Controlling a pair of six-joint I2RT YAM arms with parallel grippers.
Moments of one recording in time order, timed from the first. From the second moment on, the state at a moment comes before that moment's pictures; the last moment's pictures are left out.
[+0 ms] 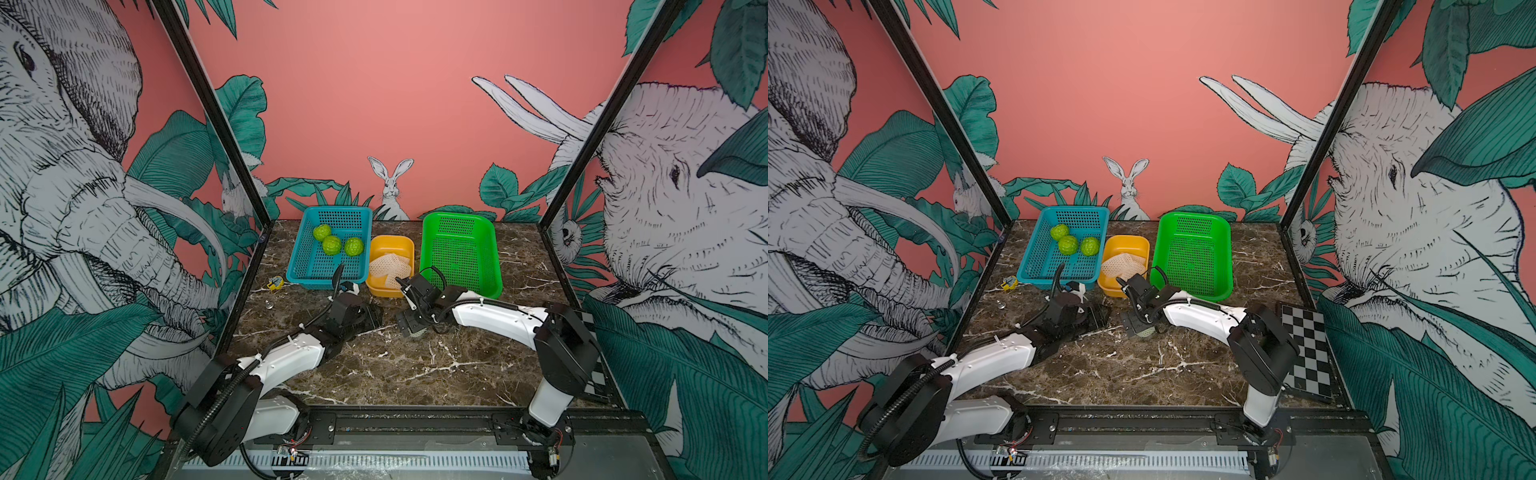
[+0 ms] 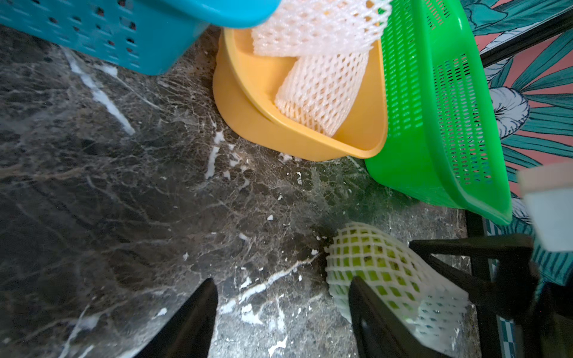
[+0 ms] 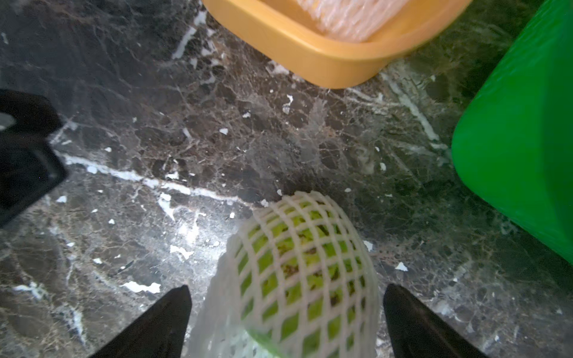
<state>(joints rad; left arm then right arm) -0.61 1.25 0.49 0.10 0.03 -0.80 0.87 1.77 1.22 -0.59 0.08 0.32</state>
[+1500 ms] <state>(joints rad) -0.55 1.19 0.49 0.08 -0.01 -0.75 0.61 1.35 1.25 -0.57 -0.40 0.21</state>
